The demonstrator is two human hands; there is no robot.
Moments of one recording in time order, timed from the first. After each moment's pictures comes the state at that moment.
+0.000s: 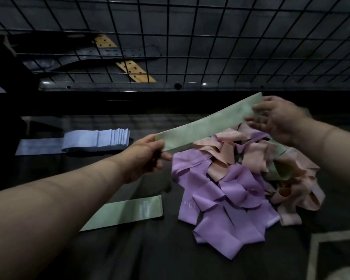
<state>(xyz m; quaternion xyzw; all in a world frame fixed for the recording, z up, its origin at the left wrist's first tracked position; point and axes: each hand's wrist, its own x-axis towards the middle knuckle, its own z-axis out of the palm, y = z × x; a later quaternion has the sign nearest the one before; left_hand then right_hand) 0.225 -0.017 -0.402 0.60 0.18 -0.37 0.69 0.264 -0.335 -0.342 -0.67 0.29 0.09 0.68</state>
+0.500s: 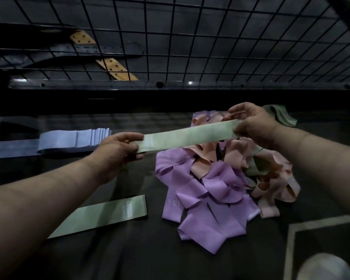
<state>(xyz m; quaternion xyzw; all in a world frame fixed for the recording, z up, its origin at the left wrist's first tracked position) 0.227 -0.009 -0.409 0.62 0.19 -0.24 0.72 0.248 -0.358 -0.364 -0.79 0.20 0.12 0.56</state>
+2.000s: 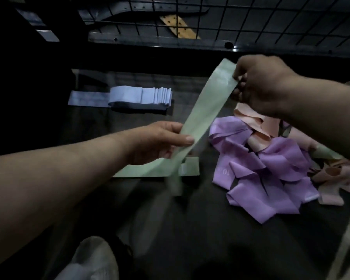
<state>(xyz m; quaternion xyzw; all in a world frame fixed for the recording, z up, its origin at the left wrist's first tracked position) 0.168 0.060 -0.374 0.55 0.02 -0.48 0.68 0.243 -0.156 -0.302 -0.70 0.25 0.17 0.65</state>
